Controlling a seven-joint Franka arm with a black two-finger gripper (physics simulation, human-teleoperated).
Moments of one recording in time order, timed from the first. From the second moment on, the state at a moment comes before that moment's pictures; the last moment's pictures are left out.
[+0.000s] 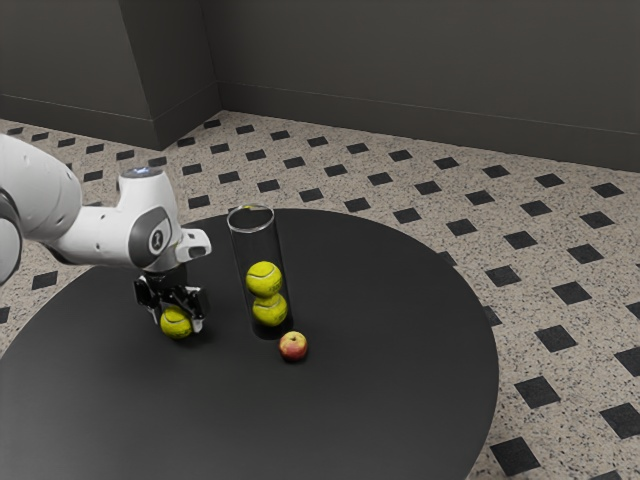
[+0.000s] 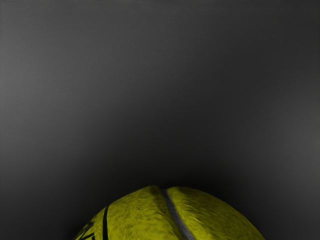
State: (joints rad) arm -0.06 0.40 0.29 -2.05 -0.13 2.35 0.17
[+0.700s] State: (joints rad) arm -0.07 0.27 0.30 -1.96 -0.08 2.30 0.13
